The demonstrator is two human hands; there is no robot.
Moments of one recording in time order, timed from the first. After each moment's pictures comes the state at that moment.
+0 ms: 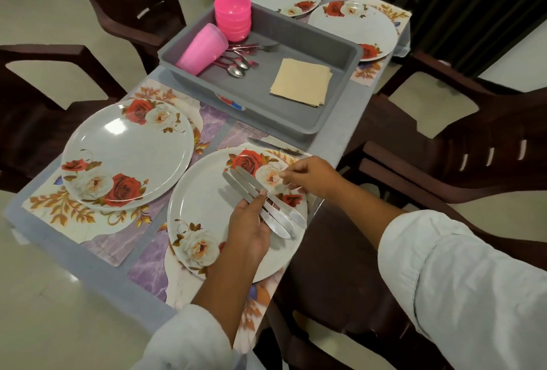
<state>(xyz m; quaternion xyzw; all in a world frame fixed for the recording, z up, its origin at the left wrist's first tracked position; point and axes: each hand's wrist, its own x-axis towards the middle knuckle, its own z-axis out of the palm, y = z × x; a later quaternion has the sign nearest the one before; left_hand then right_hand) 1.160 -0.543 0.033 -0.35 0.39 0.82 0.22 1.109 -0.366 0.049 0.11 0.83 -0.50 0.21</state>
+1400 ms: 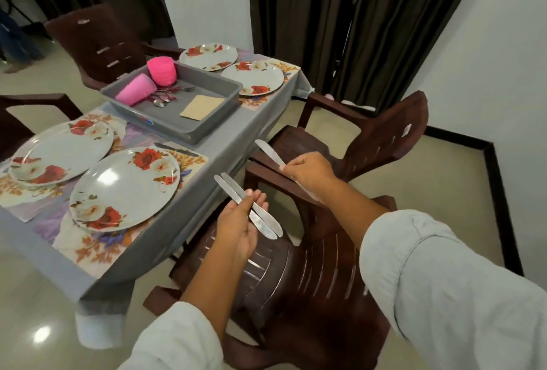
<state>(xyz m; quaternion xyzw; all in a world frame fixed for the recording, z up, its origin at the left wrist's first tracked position) 1.401 -0.235 0.137 -0.28 0.37 0.87 0.14 1.357 -0.065 0.178 0.20 0.85 -0.48 0.04</state>
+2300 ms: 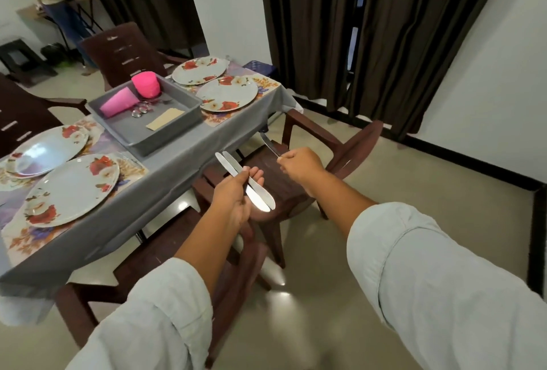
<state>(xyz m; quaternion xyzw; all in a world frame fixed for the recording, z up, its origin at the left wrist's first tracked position) 1.330 0.095 0.181 -0.31 0.40 0.86 0.03 1.282 0.242 0.192 0.11 0.86 -0.49 0.12</state>
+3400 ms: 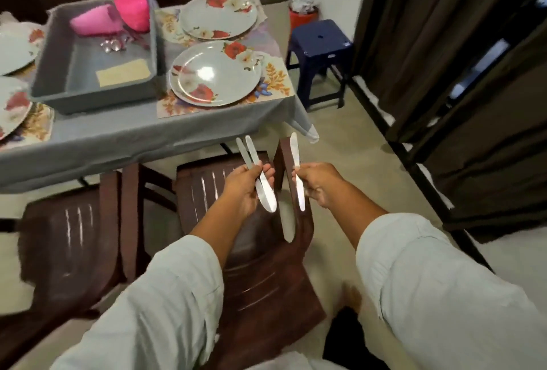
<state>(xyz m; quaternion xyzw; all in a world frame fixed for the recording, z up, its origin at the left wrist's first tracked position) 0.885 0.314 0.060 -0.48 0.32 0.82 -0.09 0.781 0.441 0.059 0.13 0.72 -0.54 0.41</state>
